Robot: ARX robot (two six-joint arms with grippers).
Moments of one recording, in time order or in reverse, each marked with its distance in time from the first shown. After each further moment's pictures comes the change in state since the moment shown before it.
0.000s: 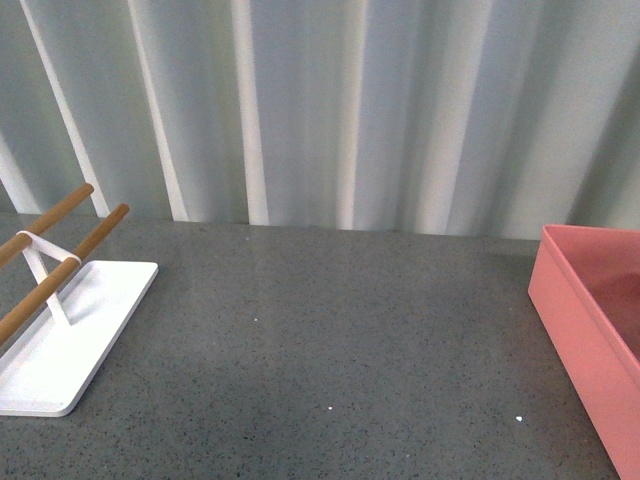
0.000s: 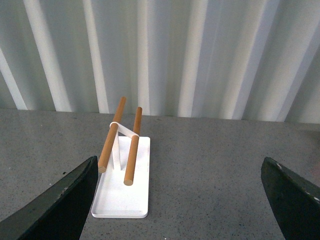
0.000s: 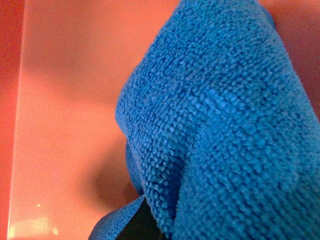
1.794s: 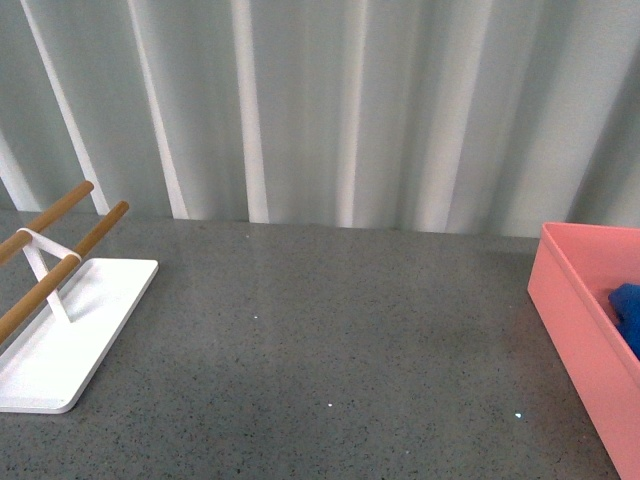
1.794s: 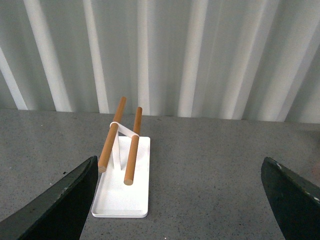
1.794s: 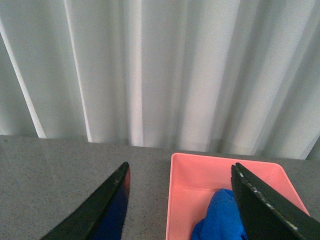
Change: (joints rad) left arm 0.000 0.000 0.000 0.000 0.000 0.000; right arm 0.408 -1.090 -0.954 0.893 0.170 0.305
